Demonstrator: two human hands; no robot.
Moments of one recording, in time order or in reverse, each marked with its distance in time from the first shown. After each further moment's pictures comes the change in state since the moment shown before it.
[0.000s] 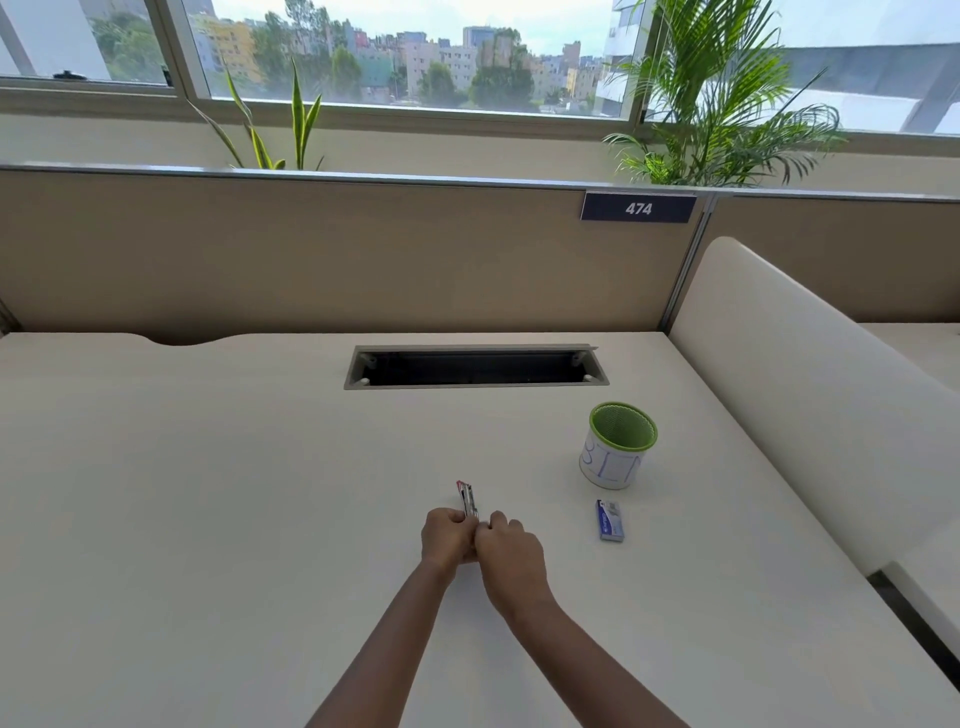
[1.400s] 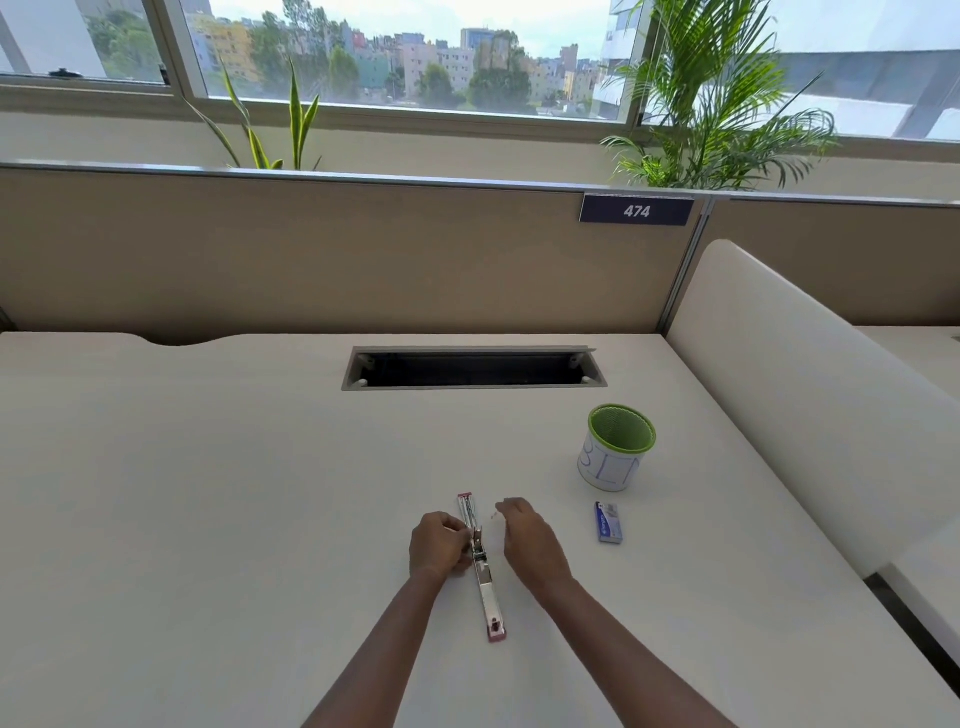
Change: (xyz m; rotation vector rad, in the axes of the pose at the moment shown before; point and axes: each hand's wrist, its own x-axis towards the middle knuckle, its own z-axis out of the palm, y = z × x) left_hand 0.008 -0.010 -0.005 0.183 0.087 -0.007; right_hand 0.029 0.041 0.028 0.405 0.100 0.056
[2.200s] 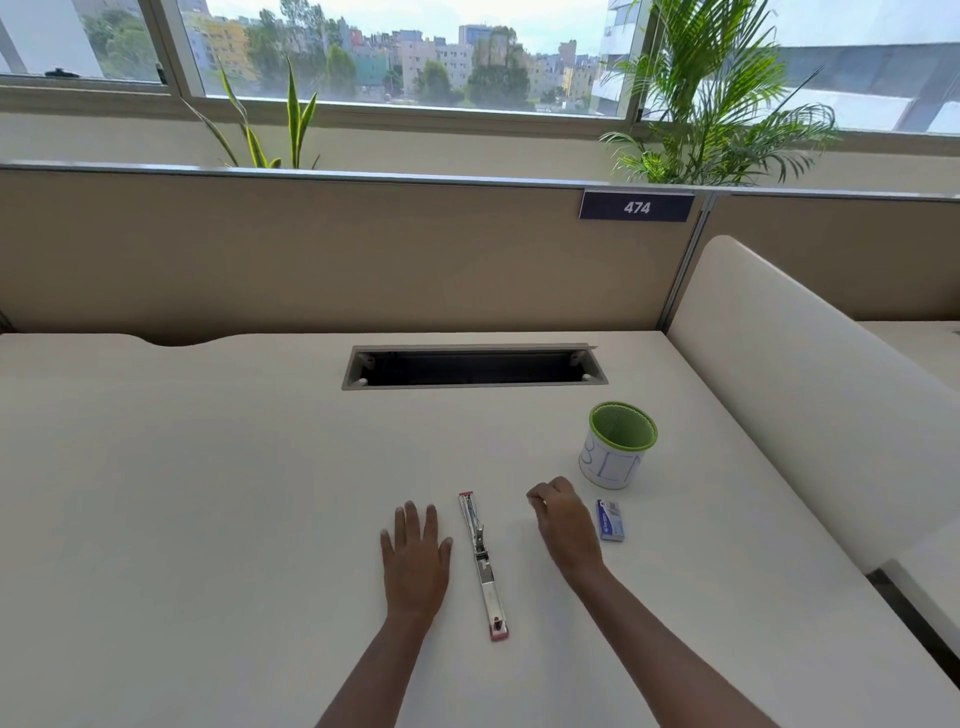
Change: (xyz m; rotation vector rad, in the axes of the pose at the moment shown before) left_hand -0.007 -0.038 -0.010 0.946 0.178 0.326; right_hand 0.008 0.024 -0.021 0.106 0.256 0.053
